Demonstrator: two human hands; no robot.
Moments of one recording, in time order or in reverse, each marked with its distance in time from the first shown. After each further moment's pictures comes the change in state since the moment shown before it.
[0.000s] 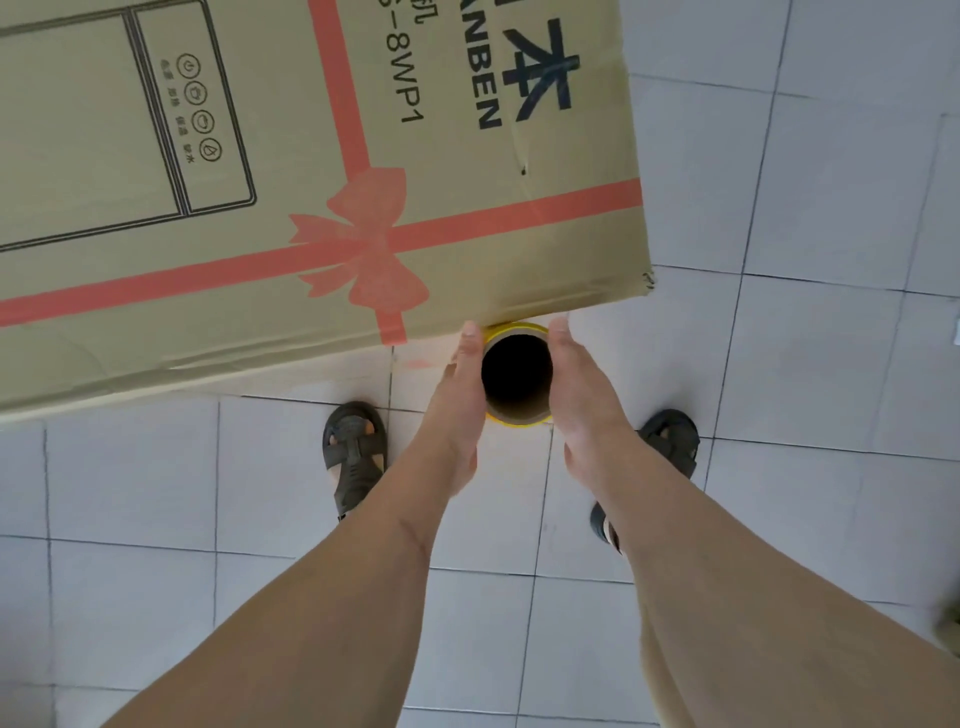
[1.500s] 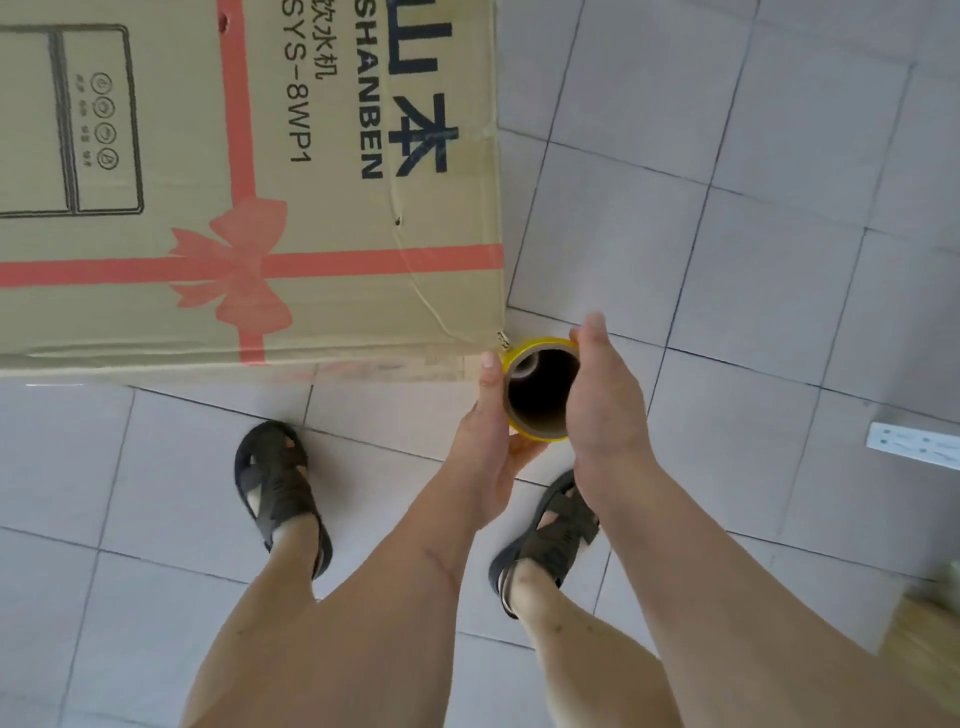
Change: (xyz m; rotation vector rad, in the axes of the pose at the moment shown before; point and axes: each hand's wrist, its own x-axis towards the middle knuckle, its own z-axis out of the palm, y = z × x) left_hand -0.003 -0.010 0.171 -0.260 -0.063 -0.007; right_hand 0.029 -0.041 -0.146 -0.006 0.108 -0.209
